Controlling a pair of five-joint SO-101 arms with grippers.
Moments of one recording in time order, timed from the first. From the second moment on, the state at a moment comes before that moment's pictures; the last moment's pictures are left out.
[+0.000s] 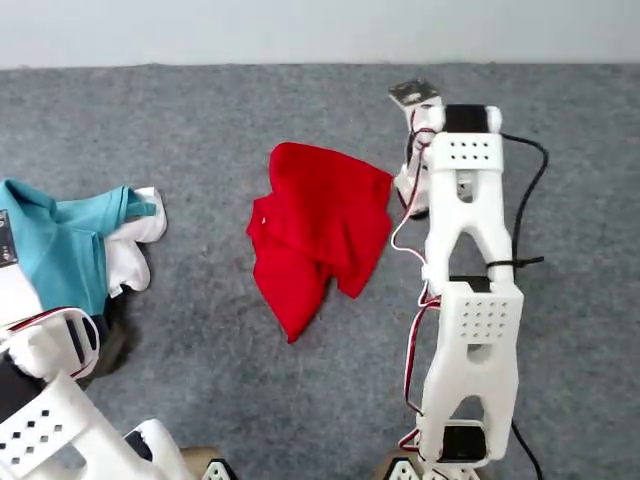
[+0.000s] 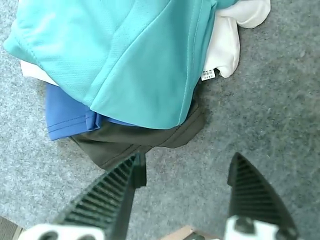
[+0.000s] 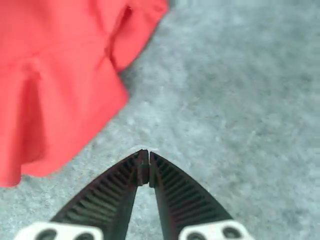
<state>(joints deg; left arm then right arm) -44.0 -54.8 30.9 99.4 -13.0 -3.4 45.7 -53.0 100.3 20.9</state>
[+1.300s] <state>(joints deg) -44.0 -54.8 30.9 99.4 -13.0 -1.8 41.4 -41.8 100.3 21.9</state>
